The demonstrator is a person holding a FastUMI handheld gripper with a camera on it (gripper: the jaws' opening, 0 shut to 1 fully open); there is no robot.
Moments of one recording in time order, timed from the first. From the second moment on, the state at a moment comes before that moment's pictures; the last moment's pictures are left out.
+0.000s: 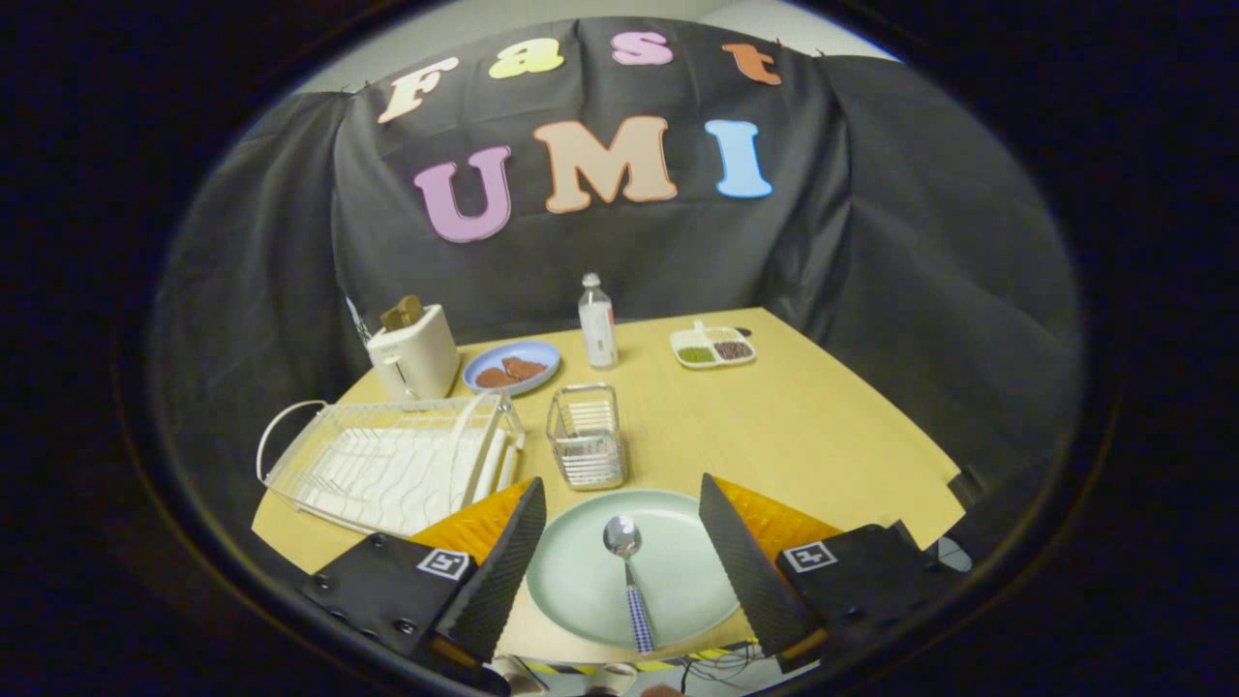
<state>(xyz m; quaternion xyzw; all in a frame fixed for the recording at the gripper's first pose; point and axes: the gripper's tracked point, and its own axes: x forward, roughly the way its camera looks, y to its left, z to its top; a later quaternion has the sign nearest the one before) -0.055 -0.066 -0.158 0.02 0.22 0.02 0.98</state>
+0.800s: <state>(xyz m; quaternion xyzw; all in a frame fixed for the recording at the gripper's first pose) -0.027 -0.017 0.018 0.02 0.01 0.07 1.00</state>
